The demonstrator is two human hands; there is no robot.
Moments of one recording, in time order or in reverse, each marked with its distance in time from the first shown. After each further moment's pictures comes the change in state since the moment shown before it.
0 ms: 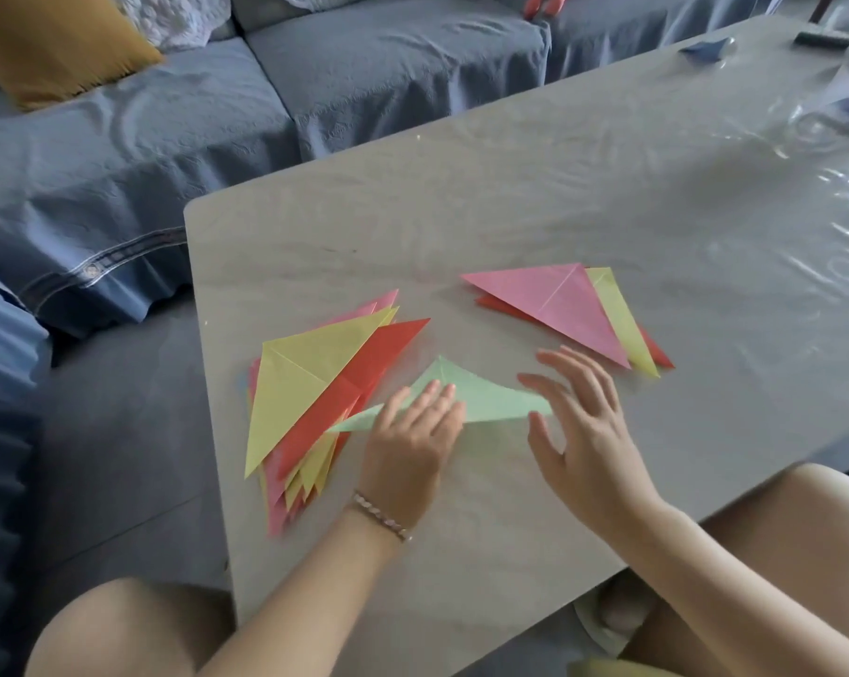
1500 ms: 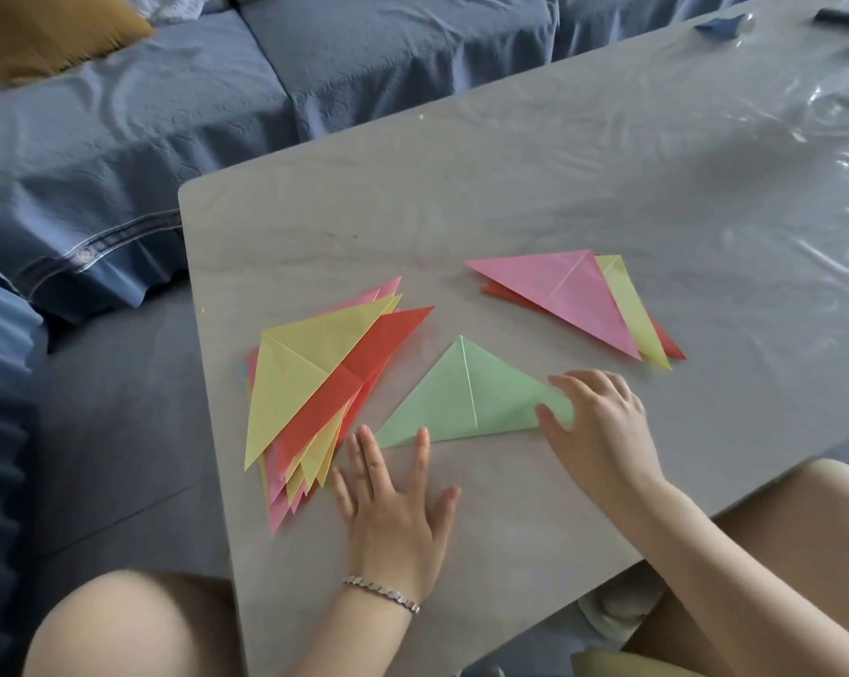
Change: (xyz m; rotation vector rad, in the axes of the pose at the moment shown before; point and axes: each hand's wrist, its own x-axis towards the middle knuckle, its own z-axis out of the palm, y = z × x) left_hand -0.061 0.028 -0.001 0.055 -0.461 -0.613; right_hand 0.007 0.009 0.006 -0.209 -0.293 0.405
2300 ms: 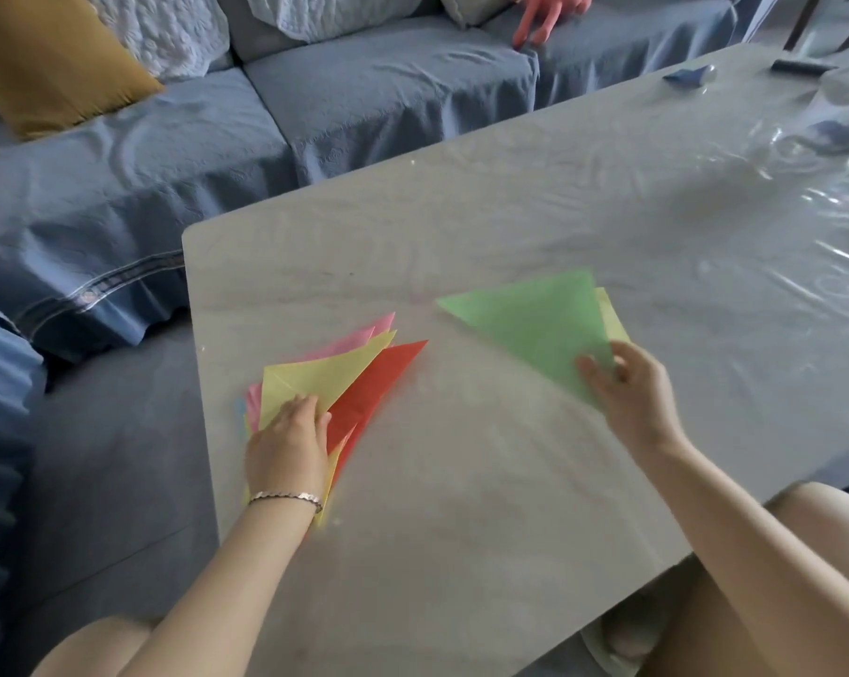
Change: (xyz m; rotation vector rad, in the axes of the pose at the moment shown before) left_hand 0.091 -0.066 -0.048 -0.196 0.282 -0.139; right_hand 0.054 0.025 -0.020 0.765 0.227 0.230
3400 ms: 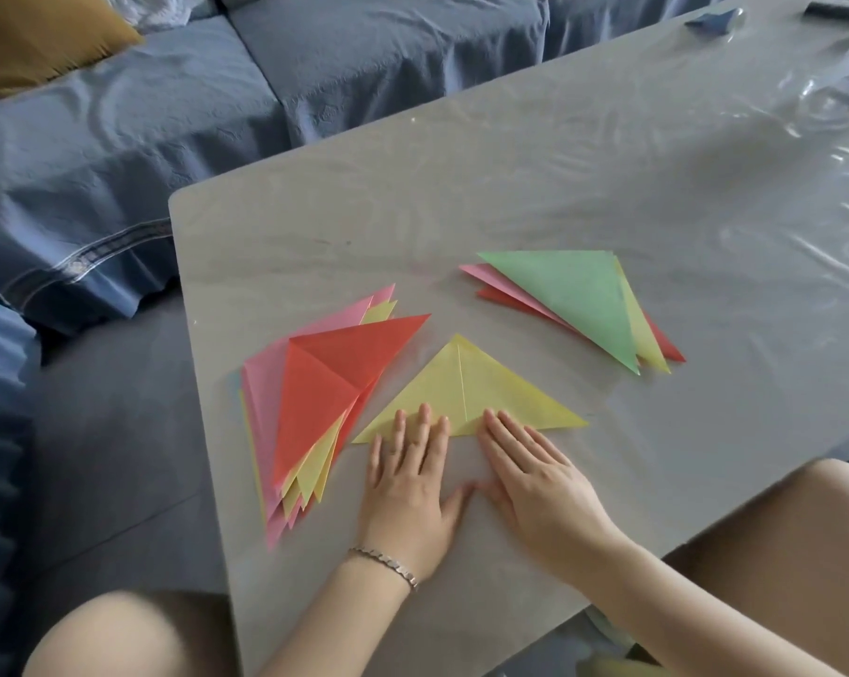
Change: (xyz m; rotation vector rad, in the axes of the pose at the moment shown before) left_hand -0.080 0.050 0.042 0.193 -0.243 0.425; right_hand -0.098 0.030 0.045 -0.917 -0.440 -0.564
